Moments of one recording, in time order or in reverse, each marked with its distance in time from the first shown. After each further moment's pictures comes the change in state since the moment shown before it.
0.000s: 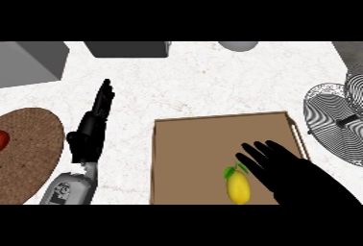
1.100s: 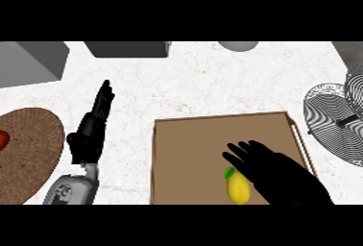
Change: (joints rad) left arm 0.016 -0.055 0.055 -0.010 -0.061 -0.054 0.003; right arm 0.056 0.218 -0.042 0.143 0.225 0.097 -0.213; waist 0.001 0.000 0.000
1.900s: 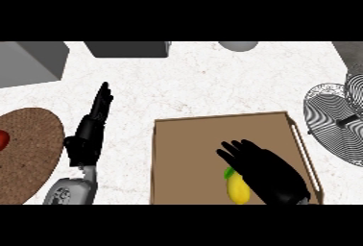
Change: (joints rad) left arm 0.023 -0.022 0.029 -0.010 -0.020 -0.039 -0.016; right arm 0.026 0.090 0.003 0.147 0.158 -0.053 -0.116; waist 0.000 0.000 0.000
